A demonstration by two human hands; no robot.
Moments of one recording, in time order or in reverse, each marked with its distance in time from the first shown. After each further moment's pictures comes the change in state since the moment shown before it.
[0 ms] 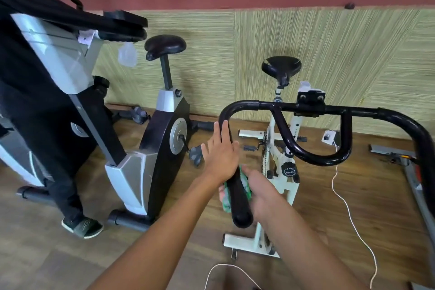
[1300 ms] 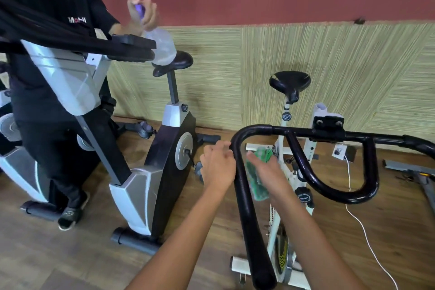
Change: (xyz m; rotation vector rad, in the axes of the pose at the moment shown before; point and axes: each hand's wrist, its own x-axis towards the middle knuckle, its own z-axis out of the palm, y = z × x) left_hand 0.049 -0.011 -0.027 -0.268 0.278 -0.112; right_hand 0.070 -0.079 0.018 -0.732 0.192 -0.594
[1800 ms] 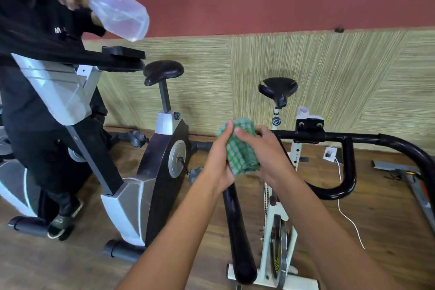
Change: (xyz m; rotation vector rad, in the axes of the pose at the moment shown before) left_hand -0.018 0.065 -0.010 -1.273 -0.565 -0.388; right_hand -0.035 -0.064 -0.022 0.291 -0.089 -0.237
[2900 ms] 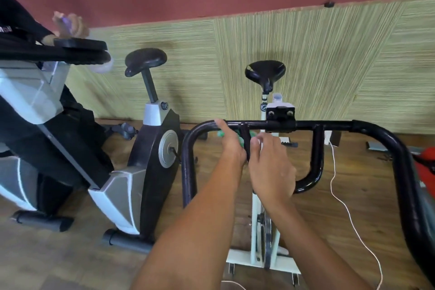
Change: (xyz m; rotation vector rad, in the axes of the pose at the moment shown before) left_hand 0.118 -0.080 0.064 -0.031 0.476 -0.077; right_hand 0.004 0.051 -0.099 -1.051 0.485 -0.298
